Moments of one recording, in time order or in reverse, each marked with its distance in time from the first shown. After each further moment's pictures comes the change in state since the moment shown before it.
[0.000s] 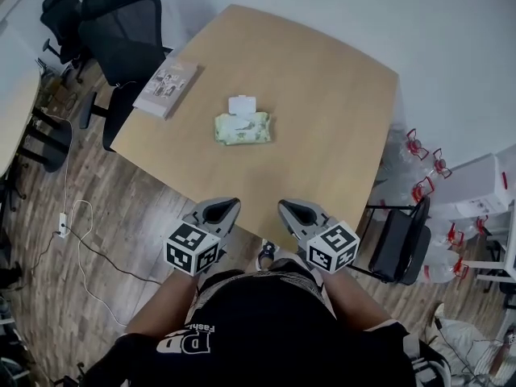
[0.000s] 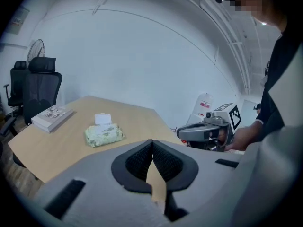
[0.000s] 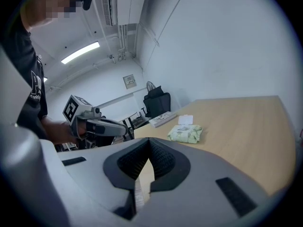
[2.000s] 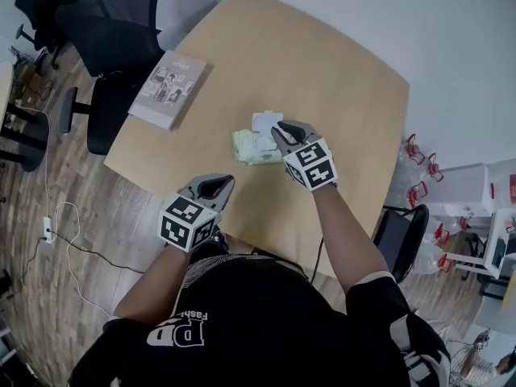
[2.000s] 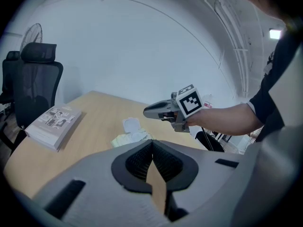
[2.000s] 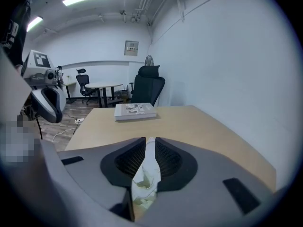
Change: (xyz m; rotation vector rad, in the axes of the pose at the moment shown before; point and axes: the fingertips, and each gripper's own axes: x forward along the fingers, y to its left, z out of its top) left arm 0.027 0.193 0.038 -0.029 0.067 -0.073; right arm 0.263 -0.151 0.092 -0.398 0.283 -0.239
